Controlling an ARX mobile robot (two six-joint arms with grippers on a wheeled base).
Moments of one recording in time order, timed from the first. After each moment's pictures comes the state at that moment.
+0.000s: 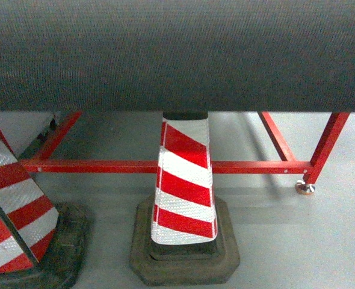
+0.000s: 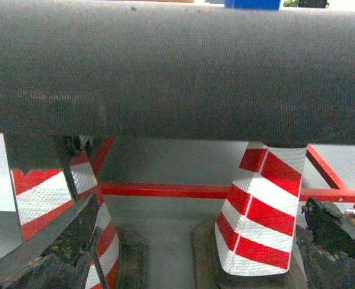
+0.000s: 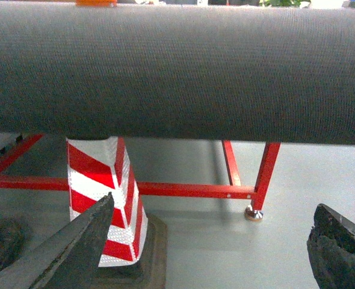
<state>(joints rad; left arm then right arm) 0.00 0.01 0.01 0.00 0.00 0.00 0.00 0.01 0.01 0.00 0.00 0.00</state>
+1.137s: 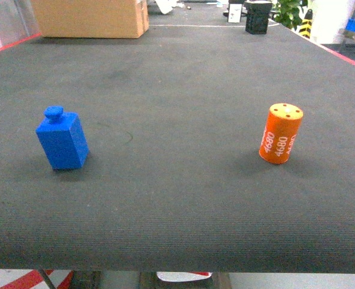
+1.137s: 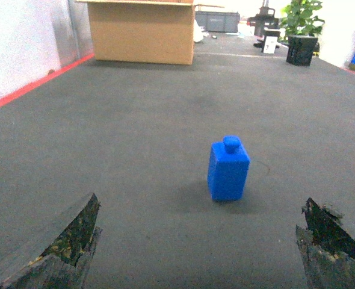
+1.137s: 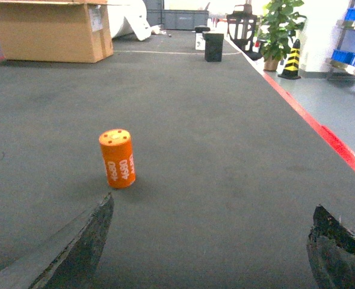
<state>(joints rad) 0.00 0.01 0.01 0.00 0.00 0.00 0.00 0.01 0.01 -0.01 0.00 0.00</state>
